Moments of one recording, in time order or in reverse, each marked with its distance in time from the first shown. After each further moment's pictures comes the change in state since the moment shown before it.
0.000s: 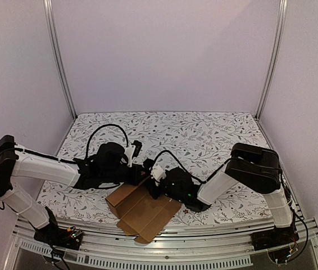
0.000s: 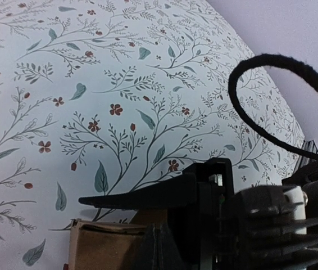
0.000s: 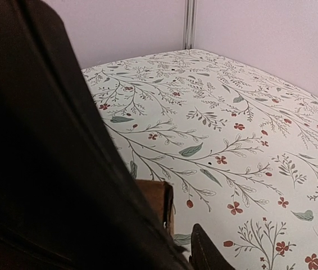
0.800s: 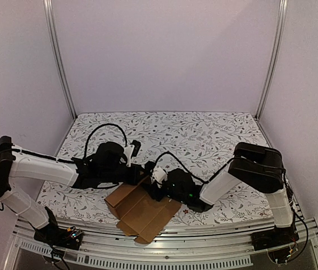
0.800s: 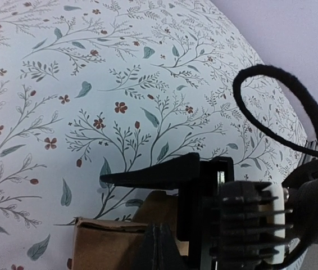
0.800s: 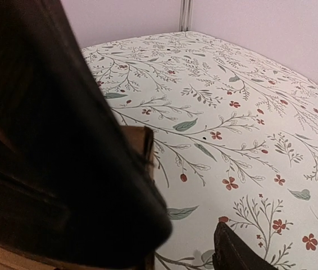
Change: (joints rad) left arm -0.002 -0.019 0.003 -0.032 -0.016 0.000; right arm 0.000 -0.019 -0.029 -0.063 0.016 -0.005
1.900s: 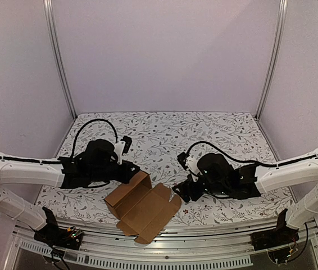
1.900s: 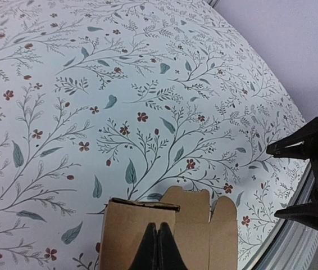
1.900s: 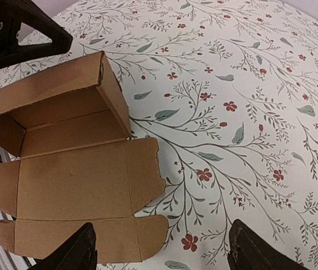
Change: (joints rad) left arm 0.000 -0.165 -0.024 -0.129 -0.099 0.045; right arm -0.006 -0.754 -0.236 -0.901 -0.008 0.262
